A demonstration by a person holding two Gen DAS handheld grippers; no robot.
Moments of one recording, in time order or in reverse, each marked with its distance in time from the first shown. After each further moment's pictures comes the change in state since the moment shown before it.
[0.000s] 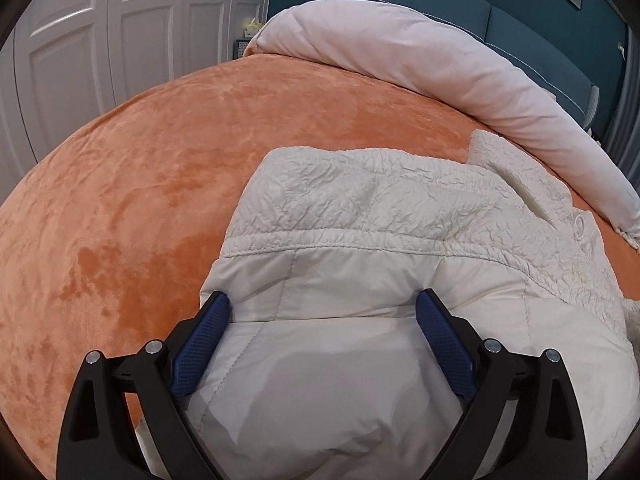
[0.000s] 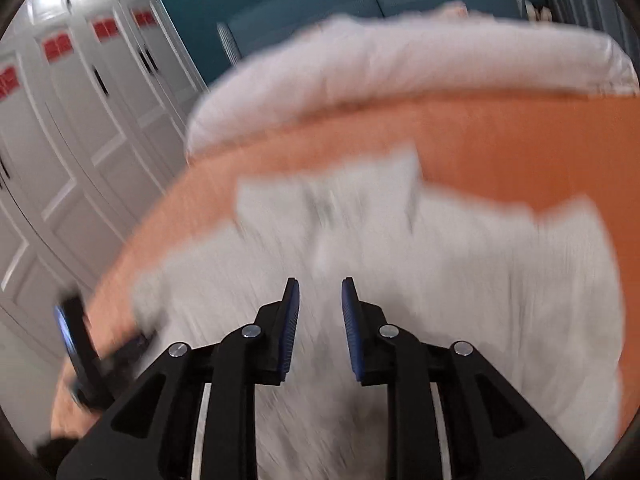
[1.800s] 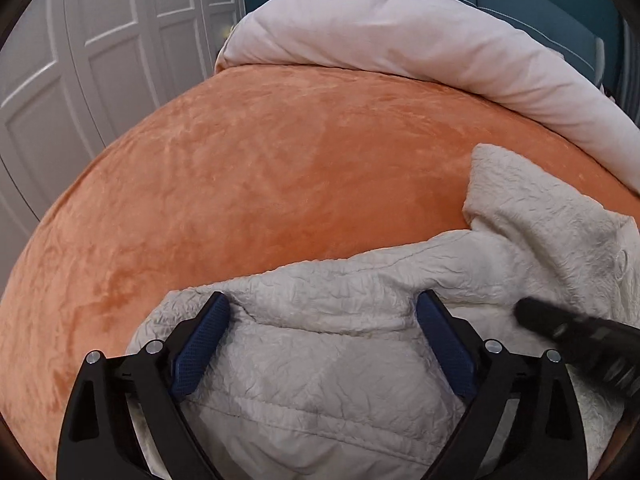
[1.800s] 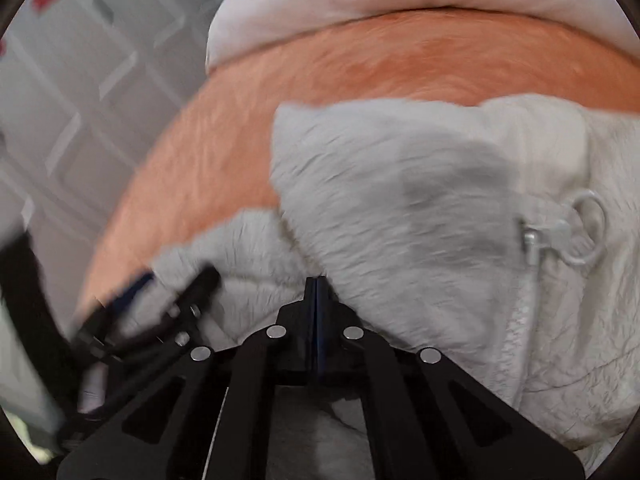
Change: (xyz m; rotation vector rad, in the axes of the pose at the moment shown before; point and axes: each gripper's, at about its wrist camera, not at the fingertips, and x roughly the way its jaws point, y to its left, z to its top) left arm 0.070 -0.060 0.068 0.127 0.042 0.107; right arm 0.151 0.043 0.002 0.000 0.339 0.146
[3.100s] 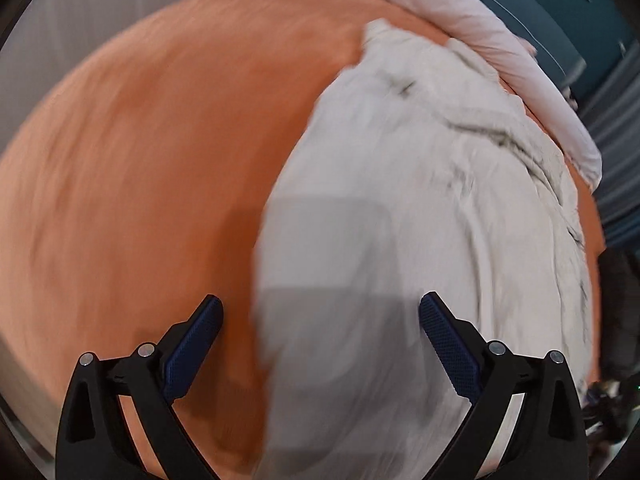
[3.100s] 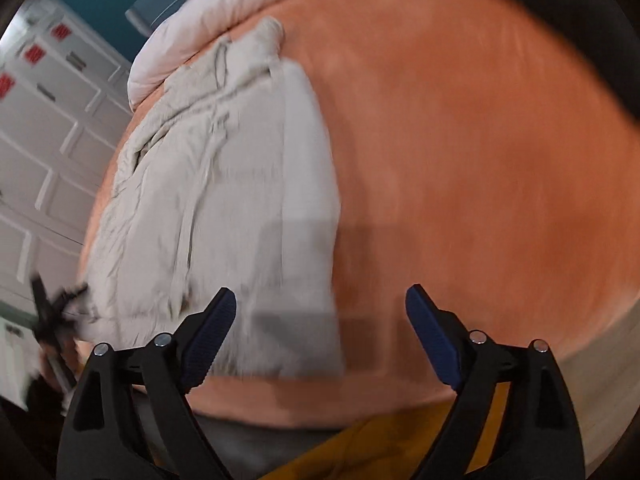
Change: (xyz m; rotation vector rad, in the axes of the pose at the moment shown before) left arm -0.270 0.190 -0.285 -0.206 0.324 -0.256; right arm -0.423 -0.112 -0.459 0.391 -0.020 -0.204
